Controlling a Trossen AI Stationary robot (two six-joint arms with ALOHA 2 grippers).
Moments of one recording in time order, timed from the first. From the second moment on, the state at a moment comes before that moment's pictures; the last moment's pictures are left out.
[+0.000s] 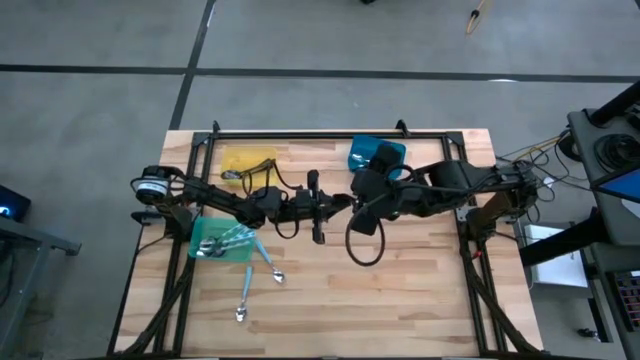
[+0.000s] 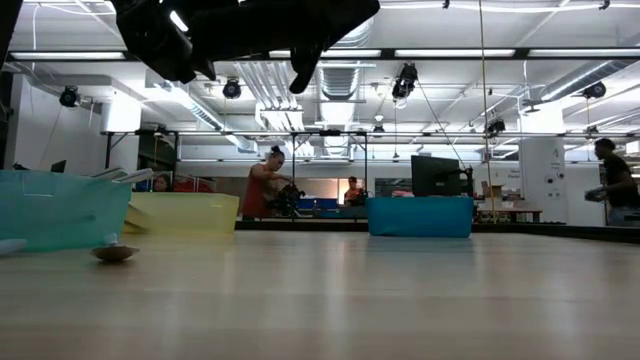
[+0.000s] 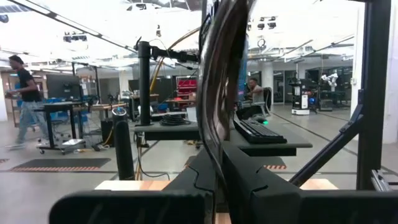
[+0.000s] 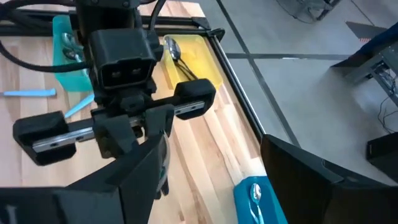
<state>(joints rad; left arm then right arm) -0.04 1.75 0.84 1.19 -0.09 0.06 0.24 1.67 2.06 -1.19 0.63 0.19</state>
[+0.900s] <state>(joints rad) -0.03 1.70 0.84 1.31 -0.14 0.09 0.42 1.51 1.56 -1.06 0.91 0.46</state>
